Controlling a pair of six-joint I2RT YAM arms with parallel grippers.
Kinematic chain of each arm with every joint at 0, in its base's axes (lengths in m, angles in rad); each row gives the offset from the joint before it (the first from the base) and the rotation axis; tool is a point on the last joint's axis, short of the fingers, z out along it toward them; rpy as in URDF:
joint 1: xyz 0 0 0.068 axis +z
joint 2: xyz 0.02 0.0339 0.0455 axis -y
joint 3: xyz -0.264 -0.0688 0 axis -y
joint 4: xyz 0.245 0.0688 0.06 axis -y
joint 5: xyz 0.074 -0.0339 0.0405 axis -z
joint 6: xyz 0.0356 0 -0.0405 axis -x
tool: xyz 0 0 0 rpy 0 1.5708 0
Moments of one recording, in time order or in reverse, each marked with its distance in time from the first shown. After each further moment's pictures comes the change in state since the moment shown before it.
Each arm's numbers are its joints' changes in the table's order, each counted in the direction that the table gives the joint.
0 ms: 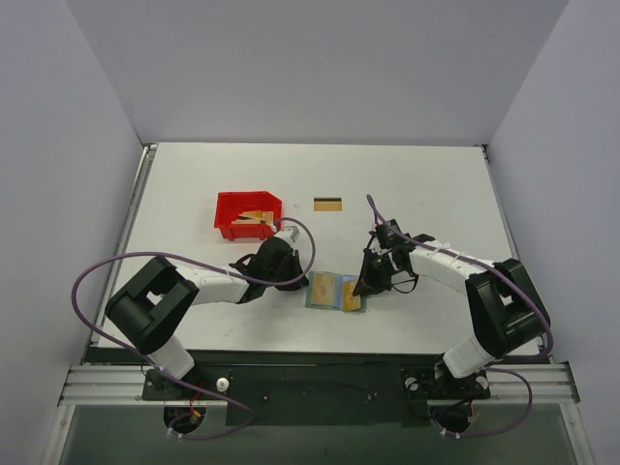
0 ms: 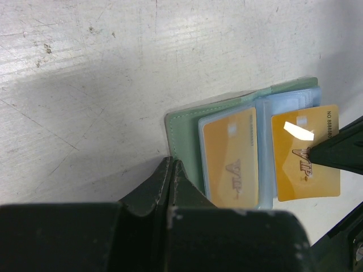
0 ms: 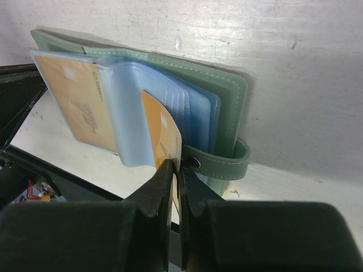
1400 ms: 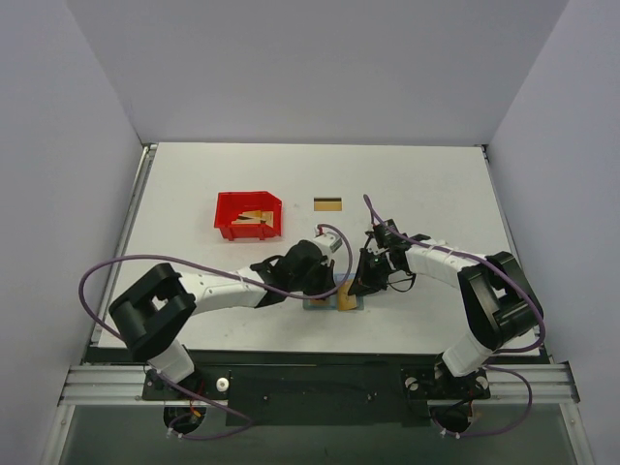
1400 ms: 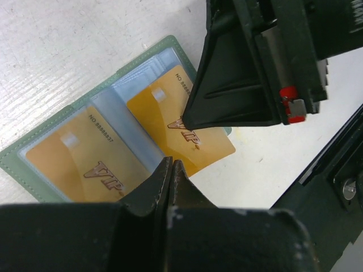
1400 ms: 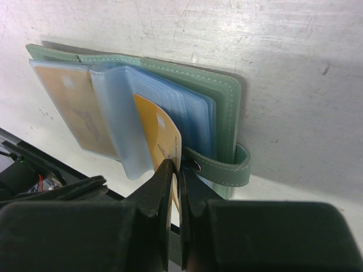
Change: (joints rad) left arm -0.210 0.032 0.170 -0.127 0.013 -0.168; right arm -0.001 -0.062 0.003 0.074 -0.068 -0.011
